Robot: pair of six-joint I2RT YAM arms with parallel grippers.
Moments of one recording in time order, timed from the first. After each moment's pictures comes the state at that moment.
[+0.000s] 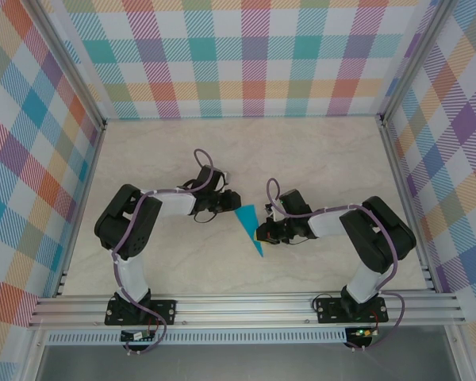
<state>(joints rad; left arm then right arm) -0.51 1.88 0.99 0.00 0.34 -0.61 0.58 1.71 0.62 0.07 -0.70 0.68</state>
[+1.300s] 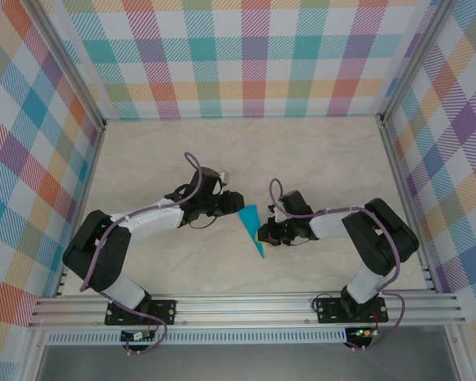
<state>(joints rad) -0.62 1.57 0.88 -0.05 0.33 -0.77 0.58 1.68 0.60 0.06 -0.68 0.77</state>
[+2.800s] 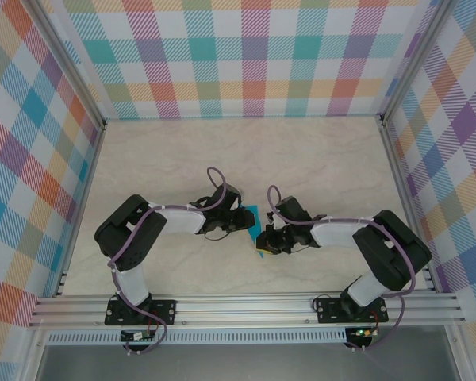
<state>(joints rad) -0.72 1.81 0.87 0.08 0.29 -0.83 0.67 1.56 0.58 -0.05 -0.60 0.87</state>
